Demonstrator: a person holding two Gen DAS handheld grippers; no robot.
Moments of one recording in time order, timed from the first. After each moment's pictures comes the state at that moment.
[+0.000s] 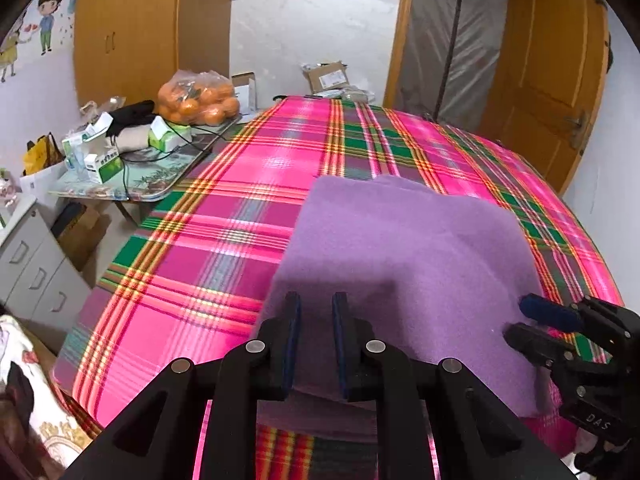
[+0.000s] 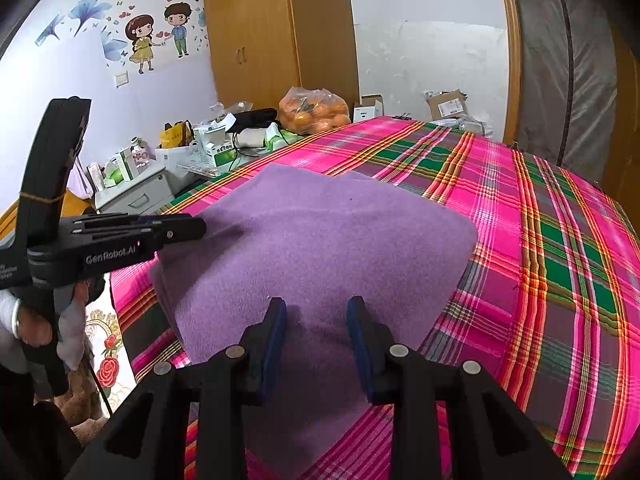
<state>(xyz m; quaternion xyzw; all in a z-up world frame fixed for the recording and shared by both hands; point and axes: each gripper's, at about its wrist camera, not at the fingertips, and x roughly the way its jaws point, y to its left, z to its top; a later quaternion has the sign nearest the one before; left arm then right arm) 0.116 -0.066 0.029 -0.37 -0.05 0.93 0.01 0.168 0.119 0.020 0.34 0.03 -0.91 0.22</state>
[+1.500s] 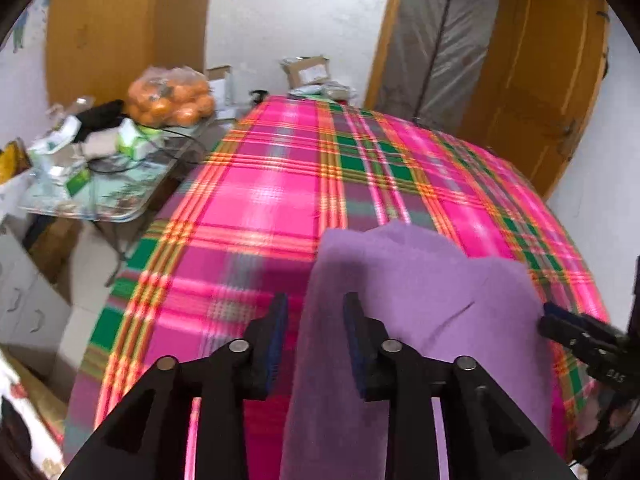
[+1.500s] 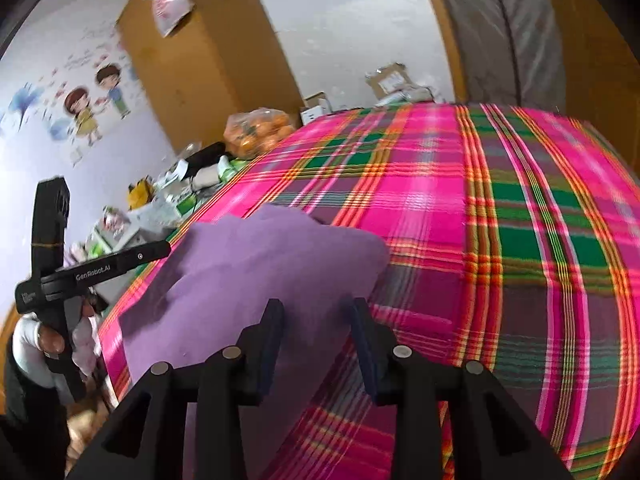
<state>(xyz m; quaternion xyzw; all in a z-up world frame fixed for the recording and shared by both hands) 0.038 -0.091 0.042 -0.39 -0.07 0.92 0.07 0.121 0.189 0.021 0.36 -0.13 -0.91 0.16</state>
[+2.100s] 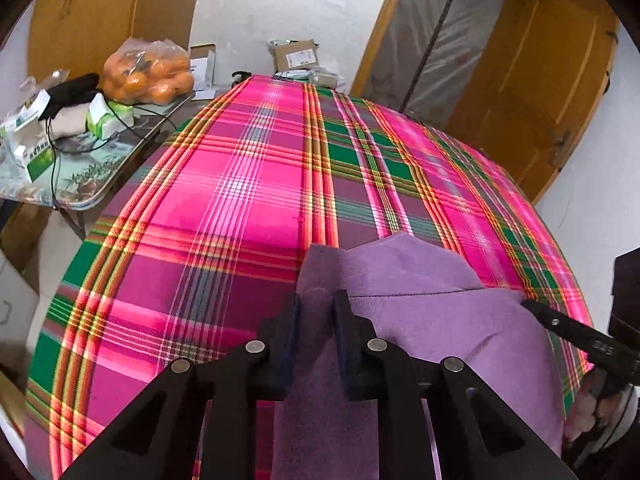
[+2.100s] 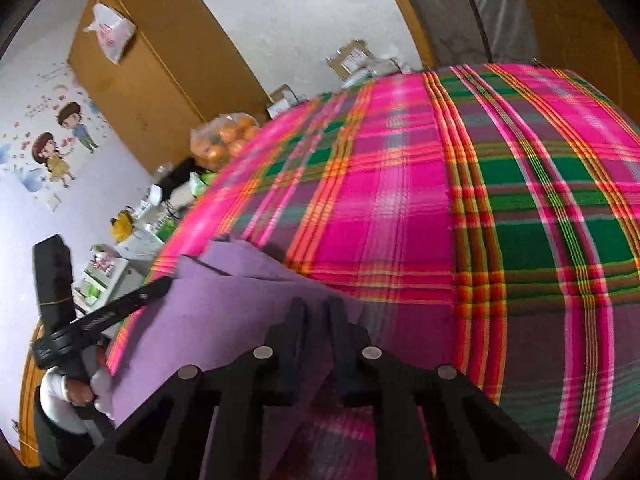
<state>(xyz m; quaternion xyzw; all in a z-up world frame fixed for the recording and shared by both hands) -0.001 -0.094 0.013 -0.40 -0.11 0.90 0.11 0.065 0.204 0.000 0.40 -0.19 -0.89 0.12</state>
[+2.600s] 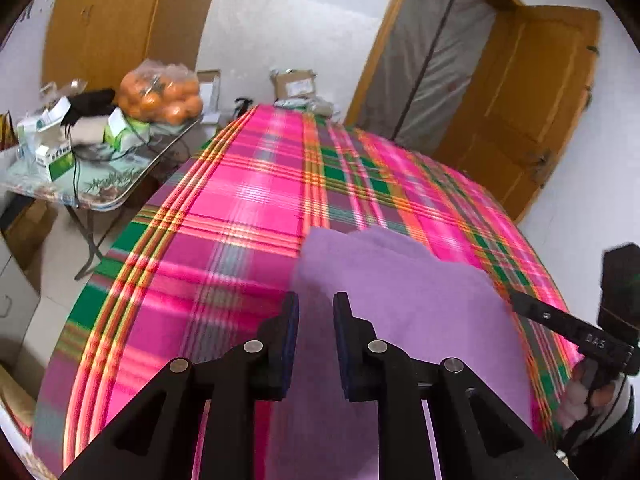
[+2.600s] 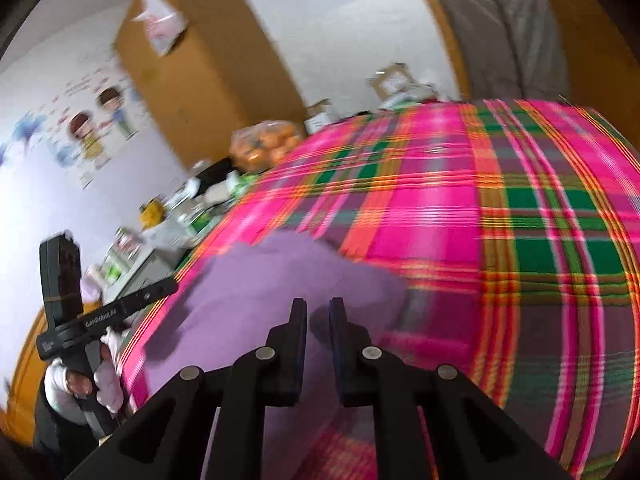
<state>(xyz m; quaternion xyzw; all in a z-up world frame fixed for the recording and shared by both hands) 0.080 -0.105 0.038 -0.35 -0.12 0.92 0.11 0.118 0.175 0.028 0.36 -0.13 -0.90 0.19</state>
